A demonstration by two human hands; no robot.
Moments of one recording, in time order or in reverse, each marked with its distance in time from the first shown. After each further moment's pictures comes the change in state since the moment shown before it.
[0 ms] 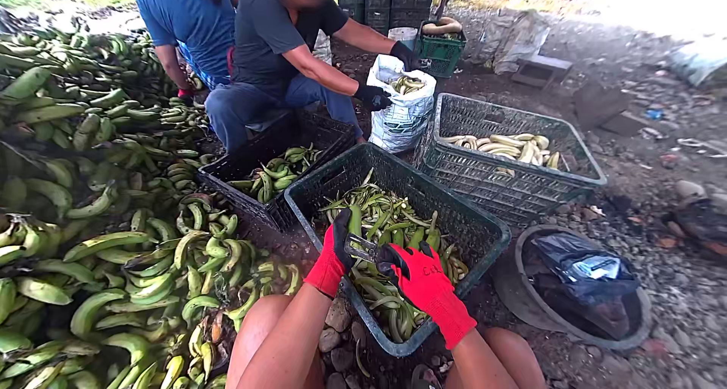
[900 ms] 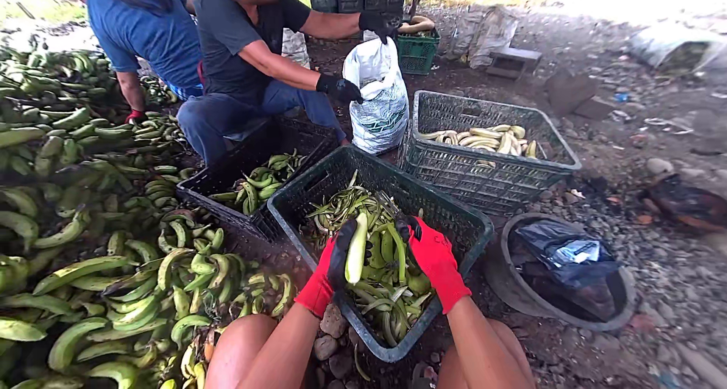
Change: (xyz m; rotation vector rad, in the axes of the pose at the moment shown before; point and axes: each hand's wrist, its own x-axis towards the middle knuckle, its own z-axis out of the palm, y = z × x) left_hand -0.010 -0.019 -0.001 0.262 -0.379 -0.057; right_hand 0.029 0.037 -0.031 0.252 0.163 0.413
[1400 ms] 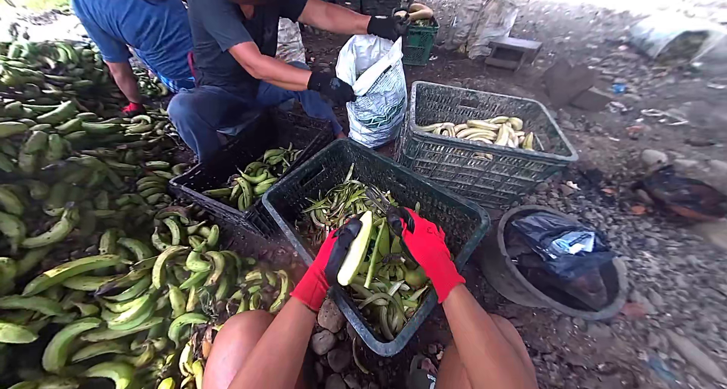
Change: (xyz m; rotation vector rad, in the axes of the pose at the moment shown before) left_hand 0.002 -0.002 -0.007 0.101 -0.136 0.041; right_hand 0.005 -0.001 0.003 -0.011 -0.019 -0.049
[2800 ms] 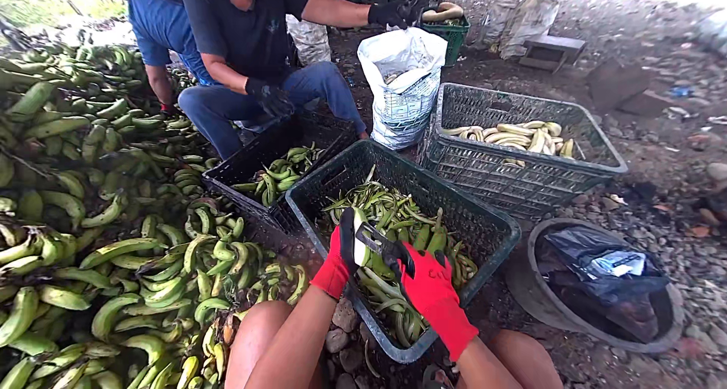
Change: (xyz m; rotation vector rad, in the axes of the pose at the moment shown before) left_hand 0.010 0.004 -0.004 -0.226 0.480 0.083; right_hand -0.056 -0.018 0.036 -0.120 -0.077 -0.122
